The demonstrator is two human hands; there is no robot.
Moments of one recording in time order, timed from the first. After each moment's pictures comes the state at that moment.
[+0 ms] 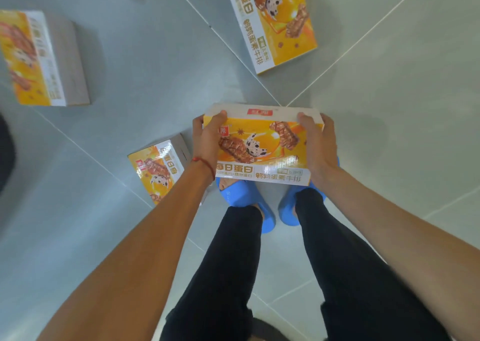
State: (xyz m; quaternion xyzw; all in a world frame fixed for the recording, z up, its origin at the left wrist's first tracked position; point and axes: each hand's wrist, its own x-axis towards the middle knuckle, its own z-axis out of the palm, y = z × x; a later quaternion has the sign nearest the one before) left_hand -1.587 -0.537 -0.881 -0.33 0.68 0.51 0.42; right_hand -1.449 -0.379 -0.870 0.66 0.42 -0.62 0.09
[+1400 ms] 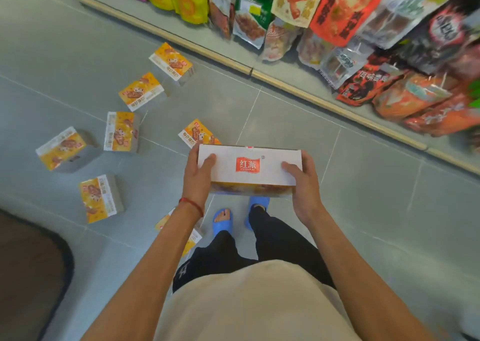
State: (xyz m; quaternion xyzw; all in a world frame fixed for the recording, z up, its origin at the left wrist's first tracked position) left_hand -1.520 -0.489 -0.327 0.10 0.75 0.50 0.43; right_hand -1.317 -0.402 -0.323 0.61 0.39 -0.65 -0.25
